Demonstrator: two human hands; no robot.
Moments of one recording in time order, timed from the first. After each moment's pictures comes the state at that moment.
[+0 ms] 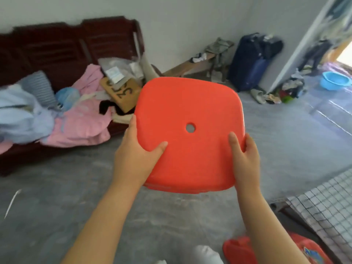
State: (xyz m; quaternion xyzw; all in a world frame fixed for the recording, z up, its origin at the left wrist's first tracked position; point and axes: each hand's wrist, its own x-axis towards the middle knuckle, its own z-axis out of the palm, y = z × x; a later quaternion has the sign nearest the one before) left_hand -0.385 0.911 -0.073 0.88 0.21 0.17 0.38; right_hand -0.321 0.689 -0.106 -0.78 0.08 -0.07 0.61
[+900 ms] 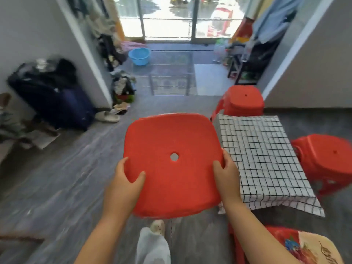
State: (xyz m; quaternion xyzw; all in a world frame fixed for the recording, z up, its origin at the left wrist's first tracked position) left_hand 0.208 0.513 -0.163 0.89 -0.18 -0.18 0.38; right_hand 0.044 0.326 -0.198 -0.67 0.51 -0.27 0.47
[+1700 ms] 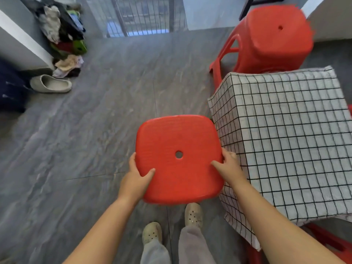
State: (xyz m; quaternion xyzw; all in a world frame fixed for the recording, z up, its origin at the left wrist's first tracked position) left_hand 0.384 0.235 -0.525 0.88 -0.18 -0.39 0.21; right_hand 0.168 0.056 -0.531 -0.62 0.61 0.08 0.49
